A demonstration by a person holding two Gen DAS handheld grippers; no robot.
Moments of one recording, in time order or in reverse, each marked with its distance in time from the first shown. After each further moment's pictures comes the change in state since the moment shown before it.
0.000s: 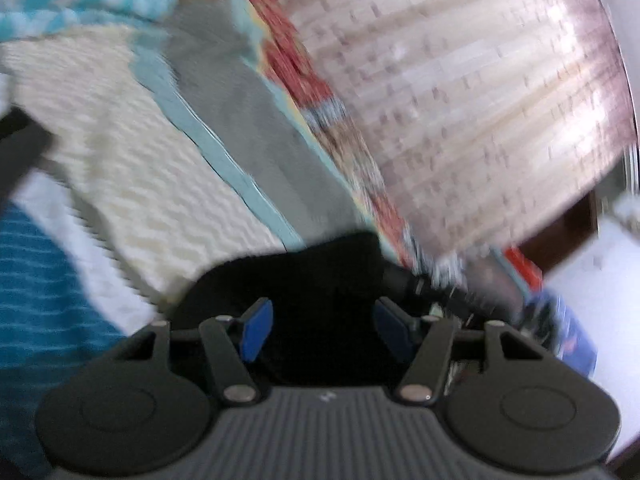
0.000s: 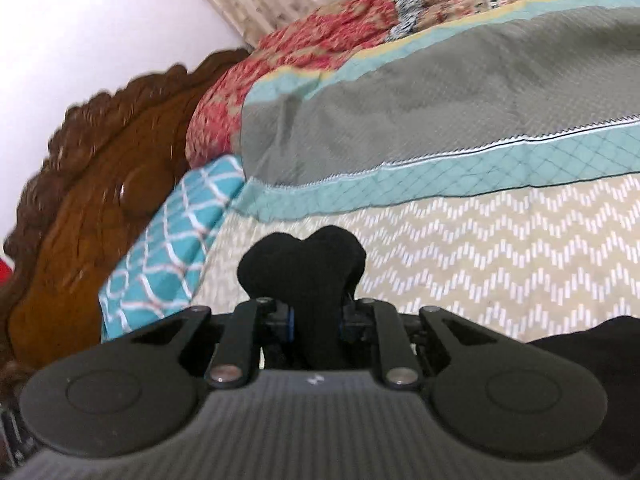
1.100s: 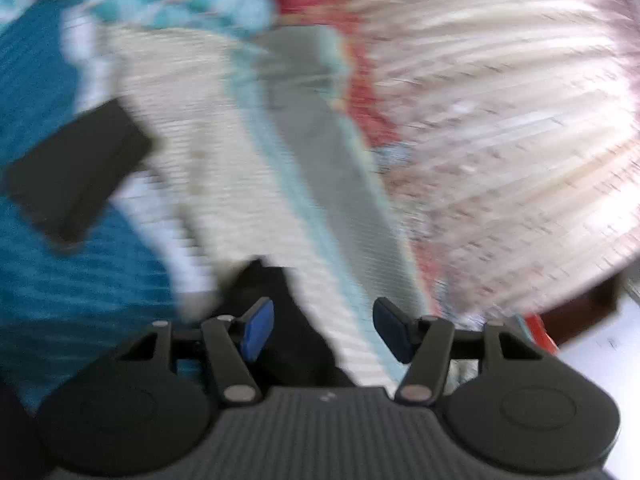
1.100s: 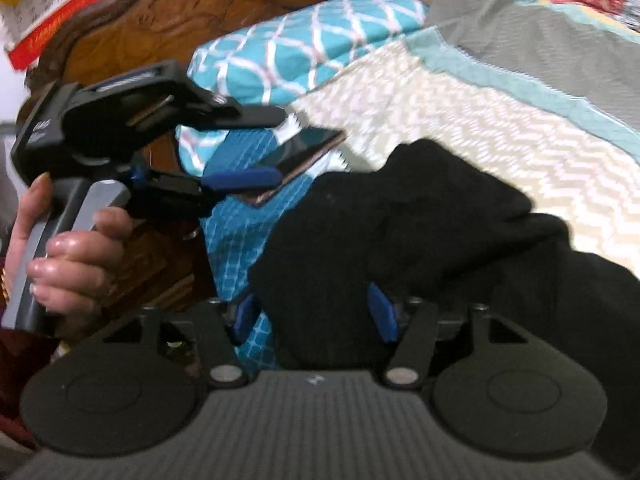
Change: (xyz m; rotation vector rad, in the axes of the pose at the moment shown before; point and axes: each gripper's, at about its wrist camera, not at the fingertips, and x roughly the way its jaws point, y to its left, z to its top) left arm -0.054 0.048 0.017 -0.200 -0.125 0.064; right arm 0.063 0.098 -0.132 -0.538 0.359 0.118
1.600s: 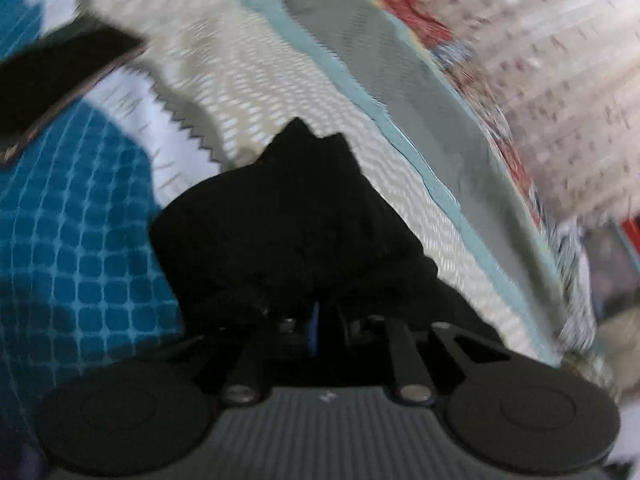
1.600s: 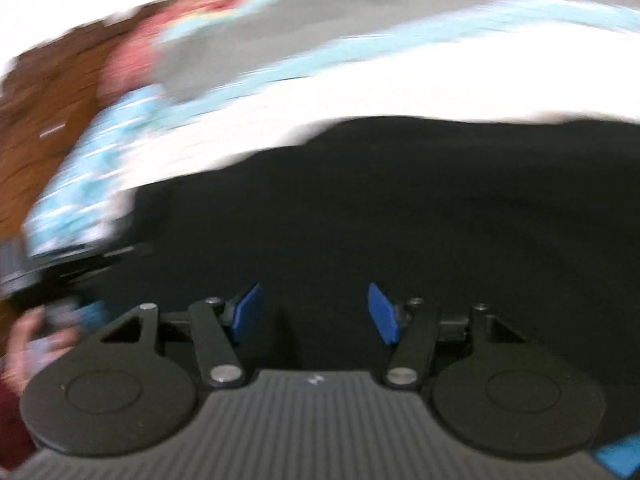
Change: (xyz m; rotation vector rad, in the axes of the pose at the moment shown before) left arm 0.093 0.012 -0.054 0.102 0.204 0.335; right arm -0.175 -0.147 -0.184 0.751 -0.211 -0.433
